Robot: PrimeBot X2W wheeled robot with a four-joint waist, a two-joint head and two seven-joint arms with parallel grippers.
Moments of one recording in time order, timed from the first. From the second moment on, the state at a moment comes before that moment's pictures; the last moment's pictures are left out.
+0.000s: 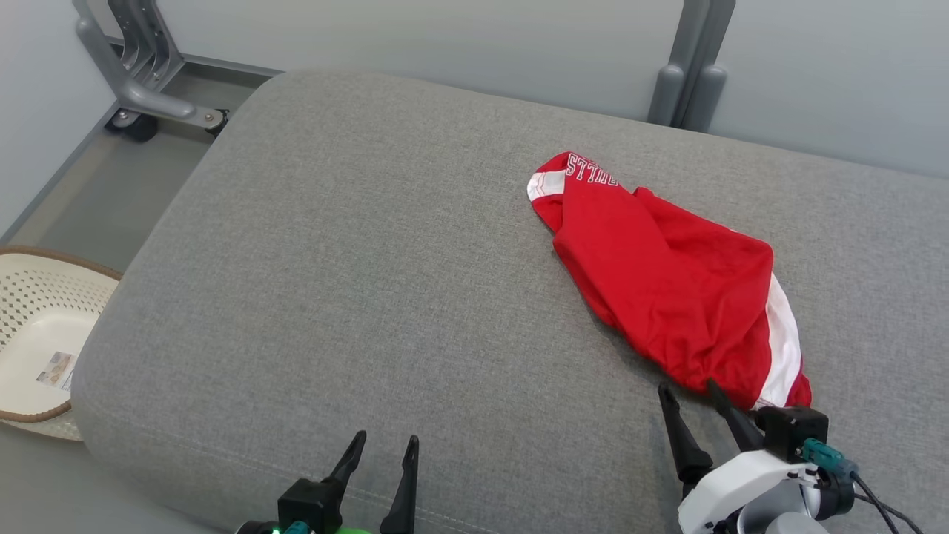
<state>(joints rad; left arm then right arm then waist) 0.01 0.05 -0.38 0.37 -0.31 -0.03 -0.26 -0.12 -0.13 0.23 0.46 0.41 0.13 -0.26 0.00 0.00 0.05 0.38</state>
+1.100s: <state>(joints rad) 0.00 0.05 -0.39 0.36 -0.30 -0.03 -0.26 -0.24 -0.08 0.08 0.44 0.42 0.13 -0.26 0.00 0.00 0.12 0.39</state>
